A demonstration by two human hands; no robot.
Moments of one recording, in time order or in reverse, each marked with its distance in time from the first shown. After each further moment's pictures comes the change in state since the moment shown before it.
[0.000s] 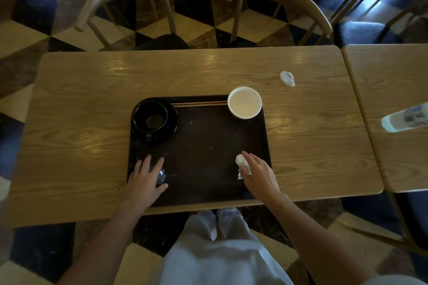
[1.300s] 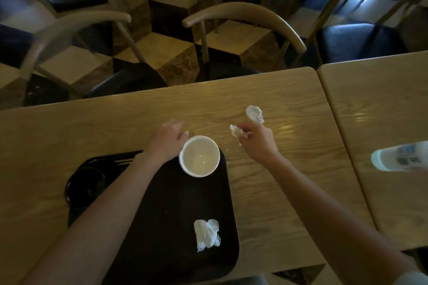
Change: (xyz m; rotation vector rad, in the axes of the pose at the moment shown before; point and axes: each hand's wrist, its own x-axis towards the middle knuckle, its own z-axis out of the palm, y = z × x) left_hand 0.215 0.253 -0.162 -0.206 0.089 0.228; right_hand 0.230 0.076 -0.159 0.377 0.136 0.056
